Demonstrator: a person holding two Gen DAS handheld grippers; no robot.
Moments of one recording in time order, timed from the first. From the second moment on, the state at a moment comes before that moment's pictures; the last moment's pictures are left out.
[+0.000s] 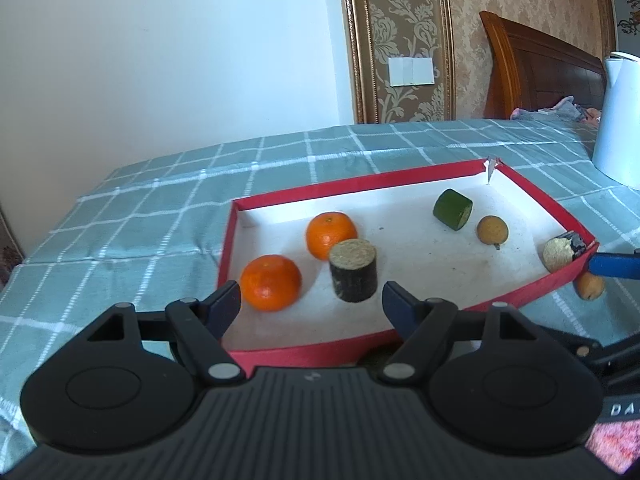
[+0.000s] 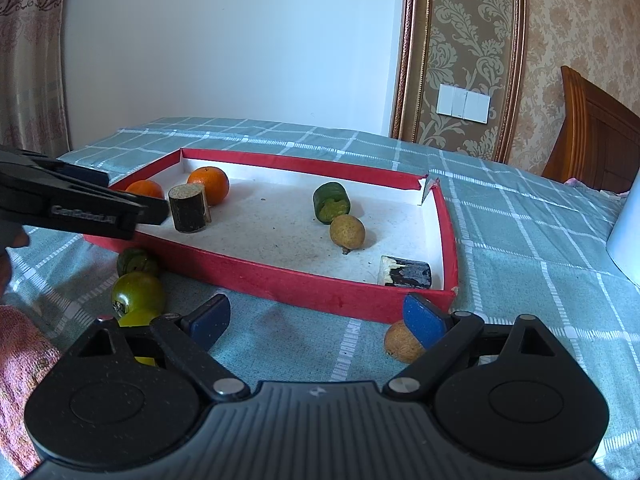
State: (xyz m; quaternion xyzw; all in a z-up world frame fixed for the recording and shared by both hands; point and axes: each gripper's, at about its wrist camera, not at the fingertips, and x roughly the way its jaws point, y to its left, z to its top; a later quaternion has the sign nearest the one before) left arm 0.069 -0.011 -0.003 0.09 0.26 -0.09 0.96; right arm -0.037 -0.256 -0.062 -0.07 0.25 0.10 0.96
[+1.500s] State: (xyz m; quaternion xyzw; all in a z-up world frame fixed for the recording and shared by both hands) left arm 0.035 0.044 -0.037 -0.01 0.31 -0.10 0.94; right arm -0.031 -0.307 -0.063 -0.04 0.27 0.05 0.96
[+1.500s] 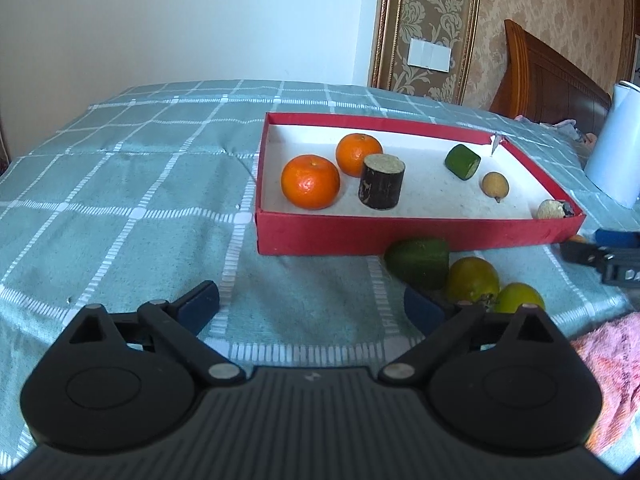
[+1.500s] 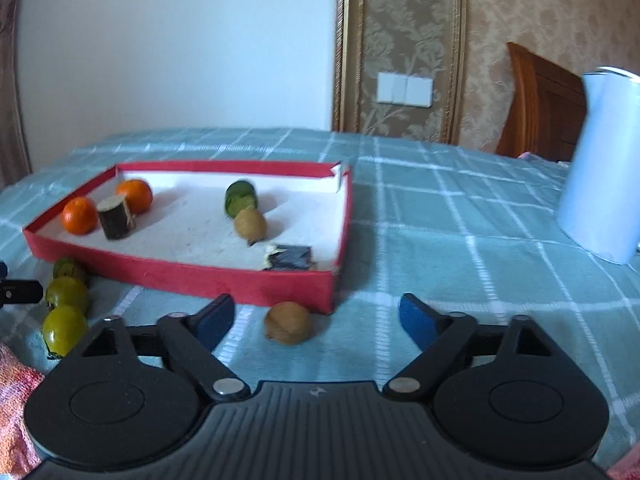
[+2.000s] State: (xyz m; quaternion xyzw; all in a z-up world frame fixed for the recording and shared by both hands) left arm 0.038 0.032 -0.039 0.03 0.32 -0.09 0.94; right arm -0.027 -0.309 -0.065 -0.02 0.29 0.06 0.96
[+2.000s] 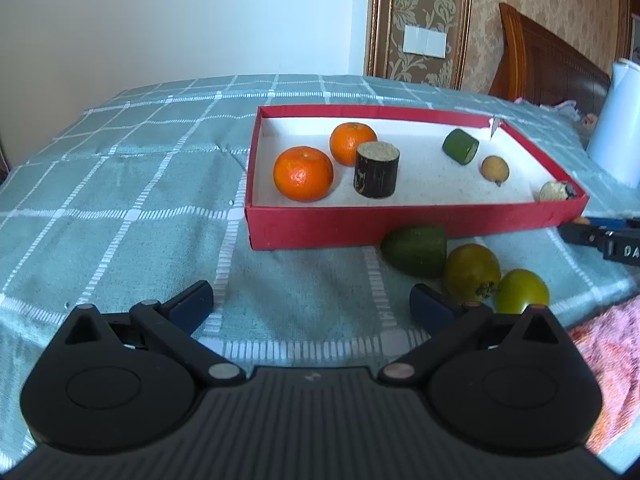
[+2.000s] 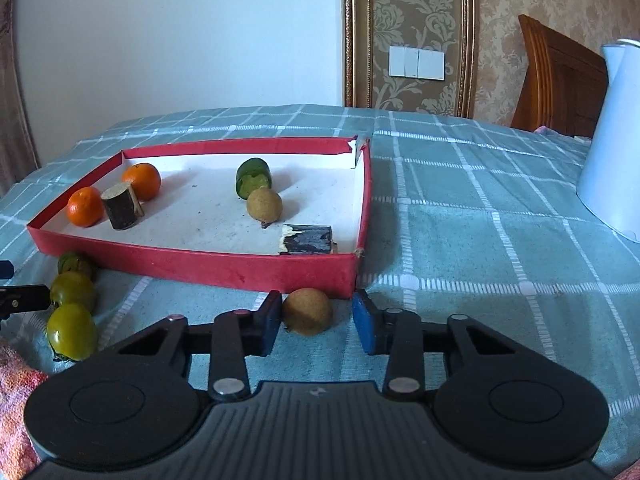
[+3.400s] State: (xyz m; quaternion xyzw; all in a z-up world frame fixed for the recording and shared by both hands) left arm 0.038 0.034 -0.039 0.02 0.32 -0.09 0.94; right arm 0.010 -0.249 -0.035 -0.05 0.24 0.10 0.96
